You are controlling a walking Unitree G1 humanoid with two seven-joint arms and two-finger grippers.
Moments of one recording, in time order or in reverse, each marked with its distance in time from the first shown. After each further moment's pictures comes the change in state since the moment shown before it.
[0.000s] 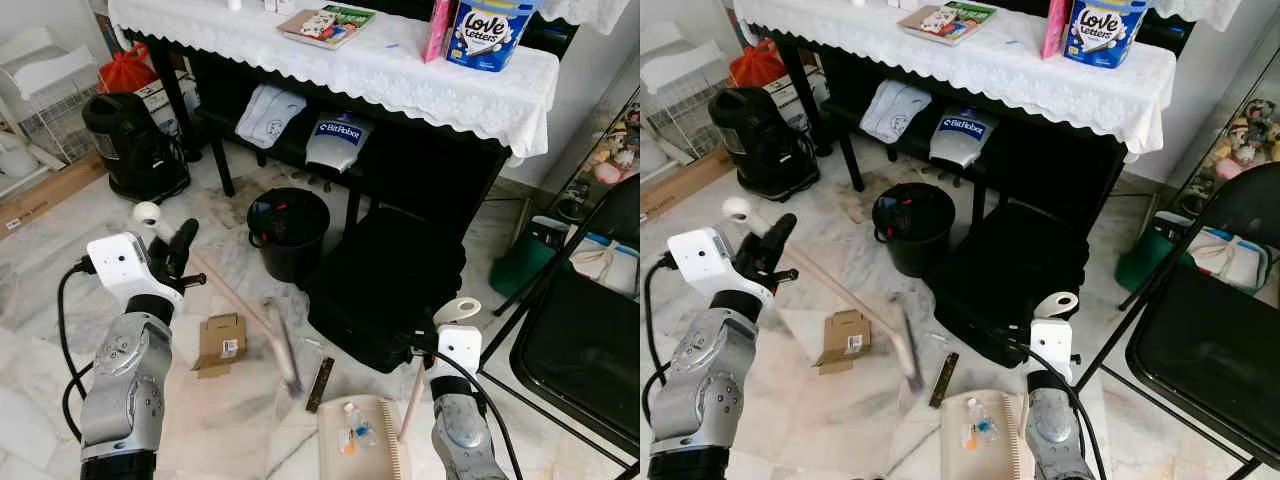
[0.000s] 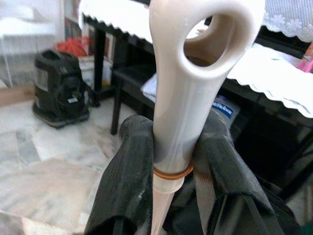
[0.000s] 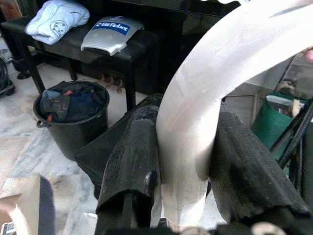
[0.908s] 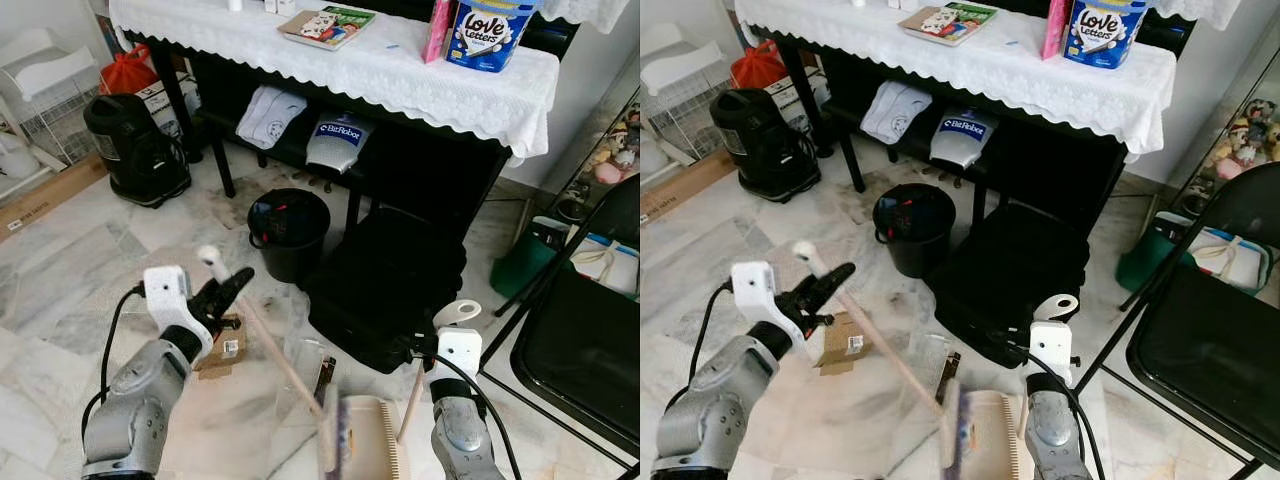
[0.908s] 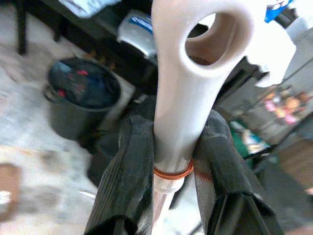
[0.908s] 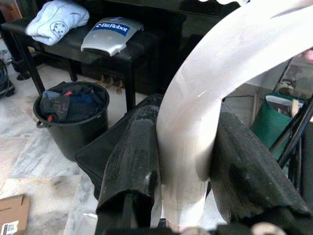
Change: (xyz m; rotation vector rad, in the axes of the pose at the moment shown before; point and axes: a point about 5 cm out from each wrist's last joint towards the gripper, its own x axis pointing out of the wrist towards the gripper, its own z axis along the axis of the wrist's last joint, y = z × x) left arm -0.021 -0.023 -0.044 -0.259 0.335 -0.304; right arm -0.003 0.000 -0.001 -0.008 0.001 -0.011
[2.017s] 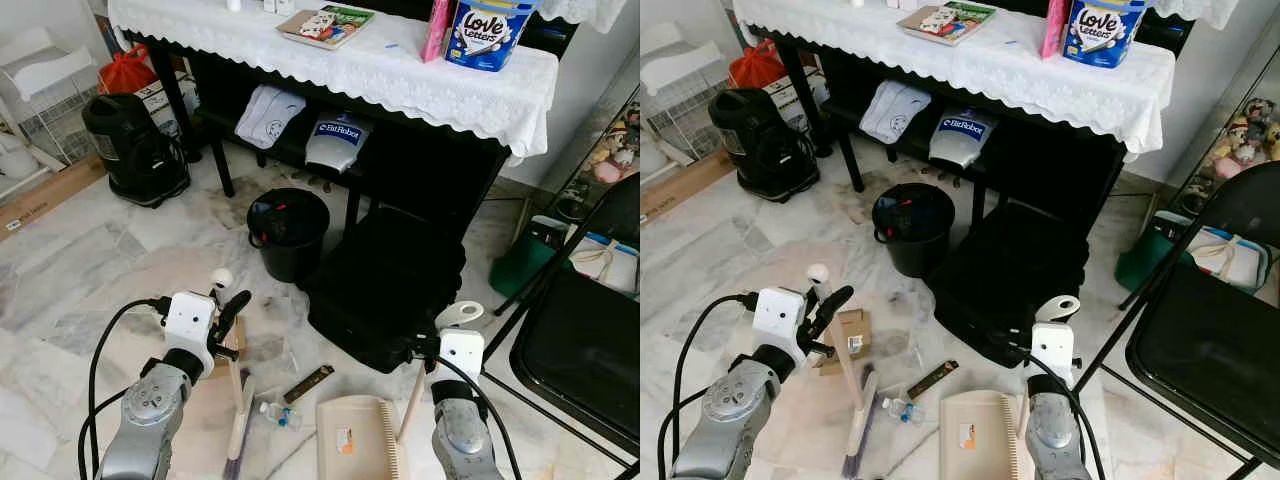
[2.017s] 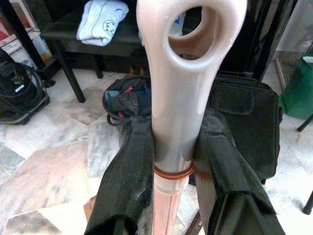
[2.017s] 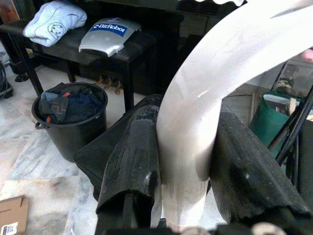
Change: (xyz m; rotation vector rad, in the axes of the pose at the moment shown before) left arm -0.011 0.018 -0.026 0.579 0.009 0.061; right arm -0.003 0.000 -0.001 0.006 -0.002 -0.005
